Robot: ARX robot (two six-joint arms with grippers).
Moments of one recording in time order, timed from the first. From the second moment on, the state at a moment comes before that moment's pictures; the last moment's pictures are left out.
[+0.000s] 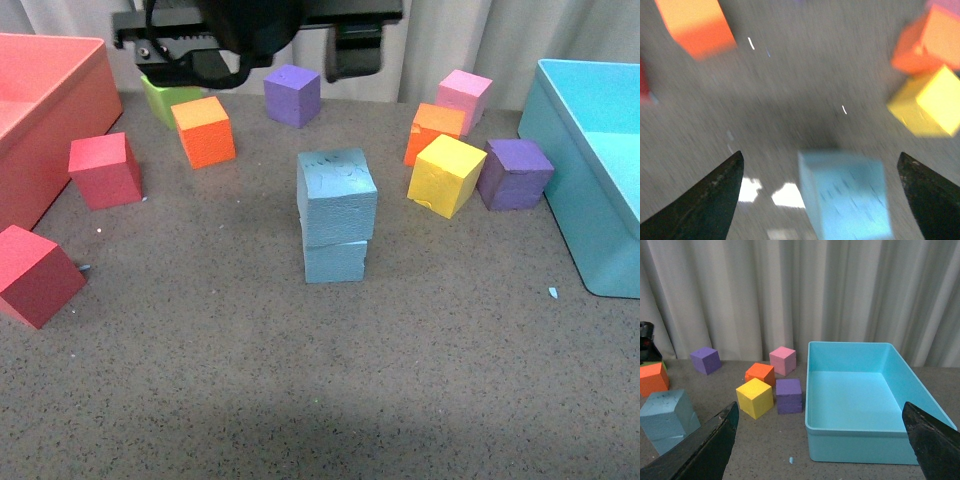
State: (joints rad) left arm -0.50 1.94 1.33 -0.17 -0.37 -0.42; right arm 0.00 0.00 0.00 0.00 0.00 0.00
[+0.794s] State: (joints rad) left arm -0.14 1.23 0.13 1.07 -0.14 -0.01; right arm 0.00 0.00 0.00 0.00 0.00 0.00
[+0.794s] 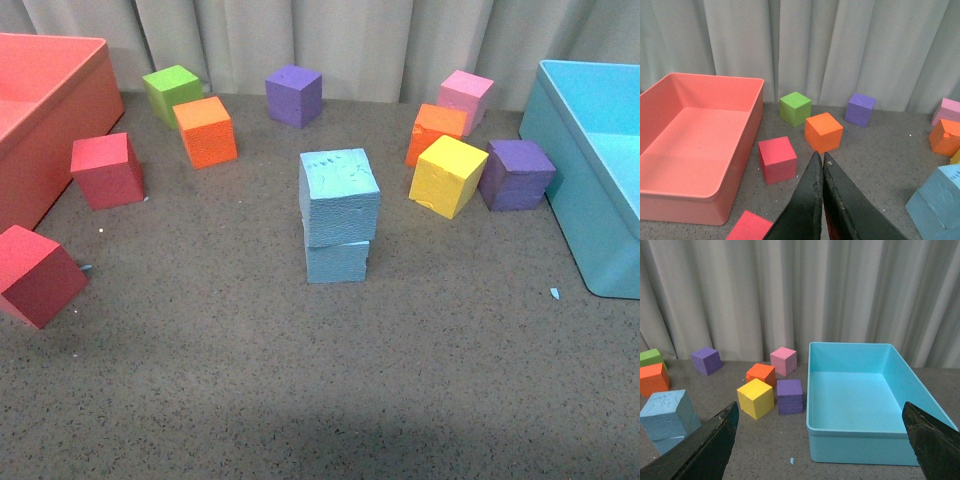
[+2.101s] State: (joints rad) left arm 0.00 0.27 0.02 0.28 0.00 -0.01; right arm 0.00 0.00 0.00 0.00 0.00 0.00
